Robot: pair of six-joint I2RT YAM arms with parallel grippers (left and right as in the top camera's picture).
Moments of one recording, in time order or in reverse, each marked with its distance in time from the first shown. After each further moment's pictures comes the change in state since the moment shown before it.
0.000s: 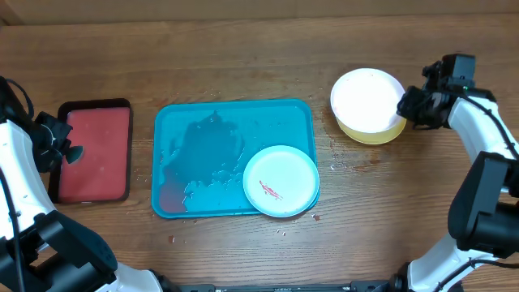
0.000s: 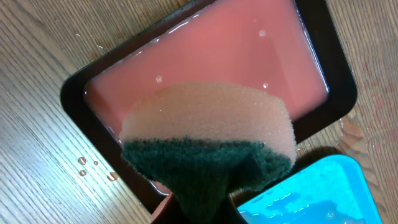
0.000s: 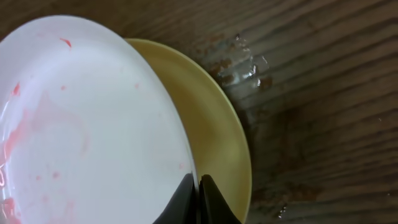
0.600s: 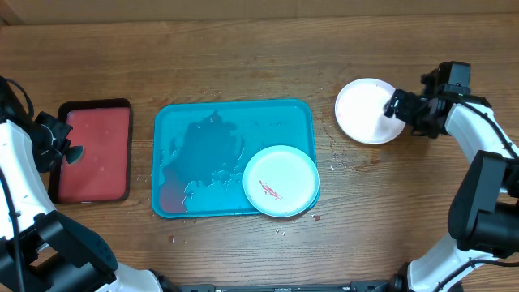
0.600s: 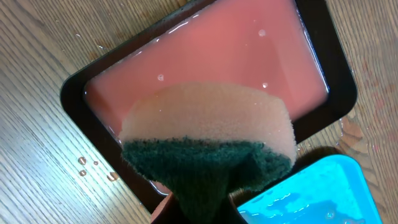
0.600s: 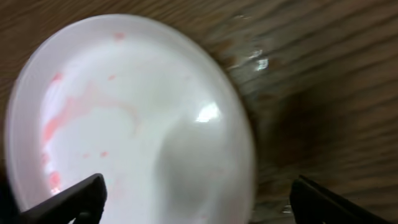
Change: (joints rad) left arm 0.000 0.000 0.000 0.000 0.000 0.000; right arm 0.005 0.000 -0.039 0.023 -0.039 0.005
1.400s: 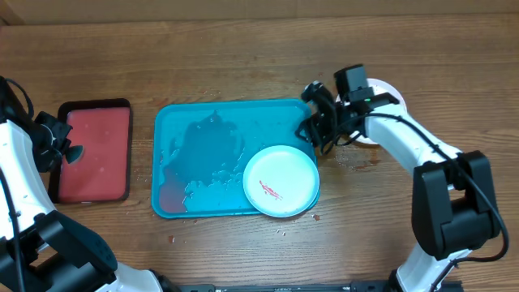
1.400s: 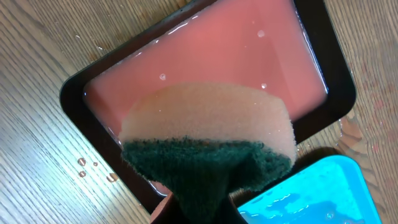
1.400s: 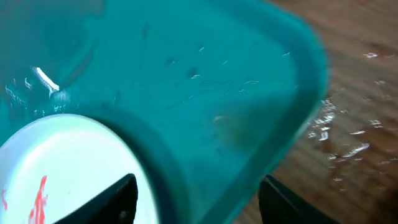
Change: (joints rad) left arm 0.000 0.000 0.000 0.003 0.000 0.001; right arm 0.488 0.000 0.000 -0.022 -0.205 -0.489
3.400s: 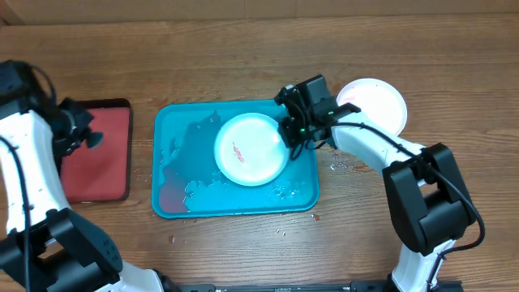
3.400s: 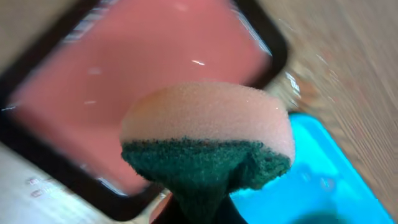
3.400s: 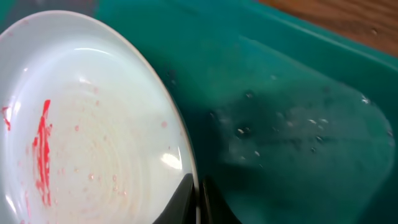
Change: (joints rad) left arm -0.140 0.000 0.000 0.040 0.088 0.093; right arm 0.182 0.074 -0.001 0.224 0.126 0.307
